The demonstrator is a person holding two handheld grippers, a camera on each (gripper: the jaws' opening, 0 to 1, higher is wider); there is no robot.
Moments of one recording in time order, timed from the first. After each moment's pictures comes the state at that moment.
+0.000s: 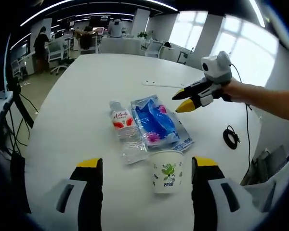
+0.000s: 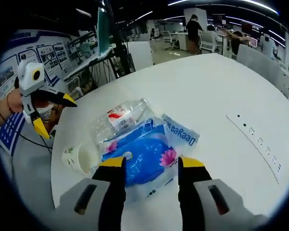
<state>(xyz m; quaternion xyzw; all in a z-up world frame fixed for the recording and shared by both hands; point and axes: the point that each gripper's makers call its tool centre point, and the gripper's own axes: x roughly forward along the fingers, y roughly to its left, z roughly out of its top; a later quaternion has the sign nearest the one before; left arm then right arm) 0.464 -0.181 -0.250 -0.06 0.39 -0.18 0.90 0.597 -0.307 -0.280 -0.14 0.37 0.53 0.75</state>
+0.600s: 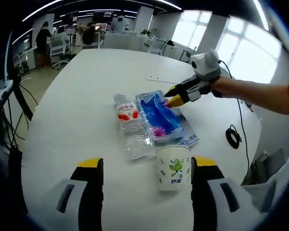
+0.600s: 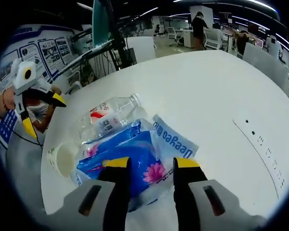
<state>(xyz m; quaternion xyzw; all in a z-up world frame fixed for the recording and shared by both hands) 0.463 -0.173 -0.267 -0.07 0.40 -0.18 0.90 0.631 -0.291 -0.312 -0.16 0.37 0.54 0.74</state>
